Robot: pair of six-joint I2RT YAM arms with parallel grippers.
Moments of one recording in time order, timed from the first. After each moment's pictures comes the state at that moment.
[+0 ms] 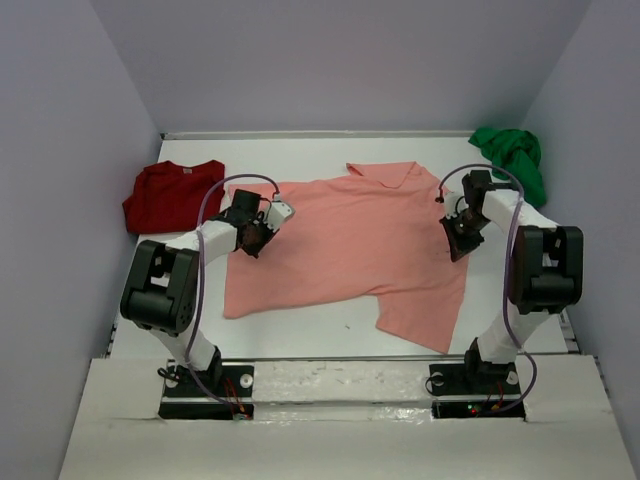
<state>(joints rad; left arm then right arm) -0.28 1.63 0.90 -0.27 0.10 0.52 -0.03 1.74 1.20 -0.90 -0.17 -0.37</state>
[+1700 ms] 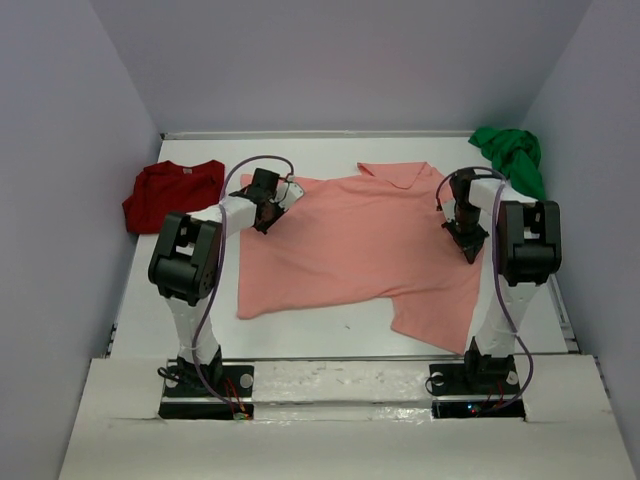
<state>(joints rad) -0.33 1.89 1.19 -0.29 -0.12 0.56 -0.02 2.01 1.38 -0.99 0.22 -0.37</state>
